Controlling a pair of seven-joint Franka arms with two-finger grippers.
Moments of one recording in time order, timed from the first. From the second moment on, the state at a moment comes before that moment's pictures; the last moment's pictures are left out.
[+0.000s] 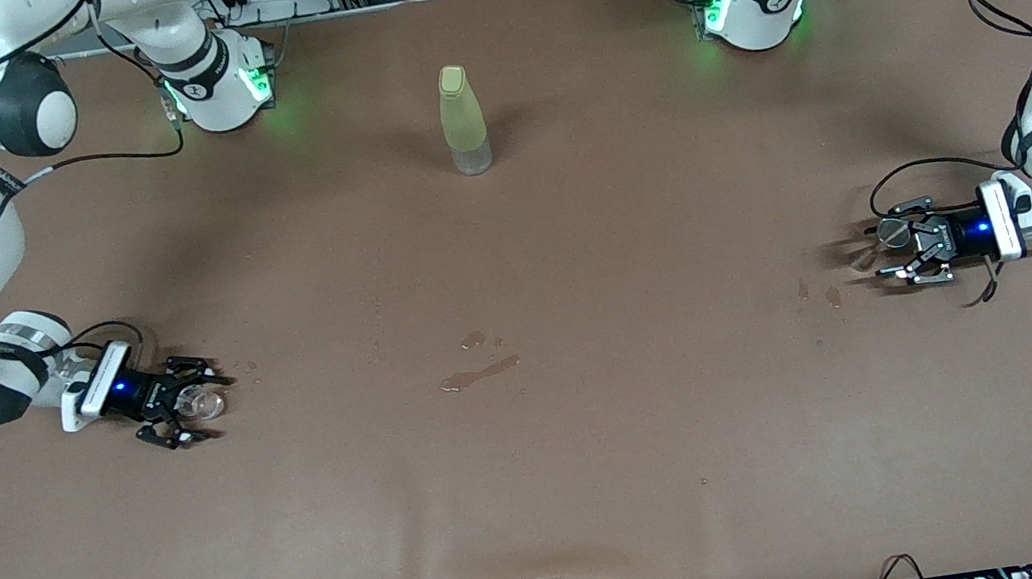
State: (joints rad) left arm 0.69 0.94 -0.16 -1.64 -0.91 1.49 2.45; right arm -0.20 1.00 -0.26 -1.68 1.55 1.50 -2.83
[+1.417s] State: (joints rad) left arm 0.69 0.95 -0.16 -1.63 -0.92 1.48 2.45; right arm -0.18 1.00 -0.23 -1.67 1.57 1.52 -2.79
